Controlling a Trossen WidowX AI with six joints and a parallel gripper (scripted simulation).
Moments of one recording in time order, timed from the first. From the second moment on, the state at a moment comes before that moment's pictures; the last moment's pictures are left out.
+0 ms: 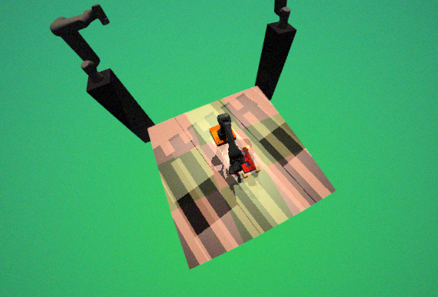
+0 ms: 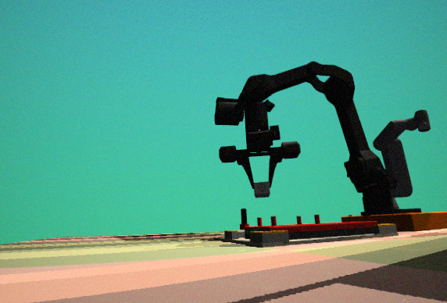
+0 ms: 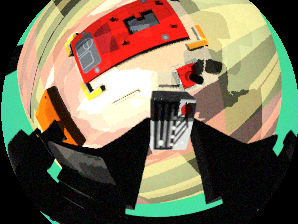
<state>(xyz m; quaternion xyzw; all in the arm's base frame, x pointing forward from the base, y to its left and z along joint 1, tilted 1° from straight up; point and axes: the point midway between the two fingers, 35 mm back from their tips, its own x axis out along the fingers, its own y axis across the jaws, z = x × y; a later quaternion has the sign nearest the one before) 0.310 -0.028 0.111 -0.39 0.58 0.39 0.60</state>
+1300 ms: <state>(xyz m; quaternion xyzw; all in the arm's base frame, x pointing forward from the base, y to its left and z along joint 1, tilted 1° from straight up) 0.327 0.086 0.076 -0.06 0.70 0.07 0.71</state>
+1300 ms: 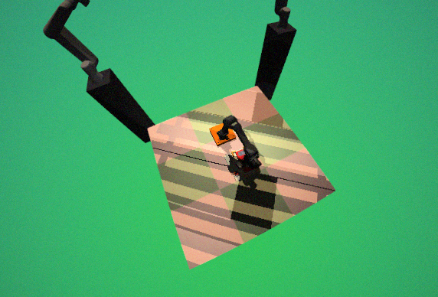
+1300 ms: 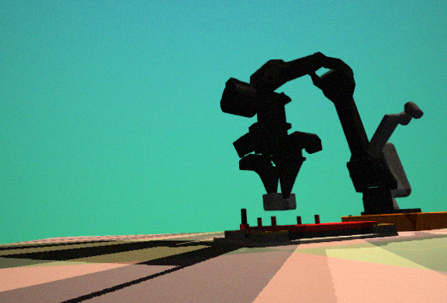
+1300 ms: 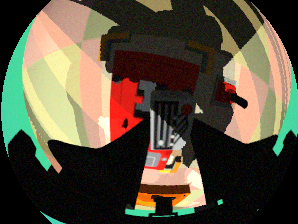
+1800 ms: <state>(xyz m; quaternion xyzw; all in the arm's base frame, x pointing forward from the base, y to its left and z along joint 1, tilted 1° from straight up) 0.325 0.107 0.069 0.02 0.70 -0.01 0.71</state>
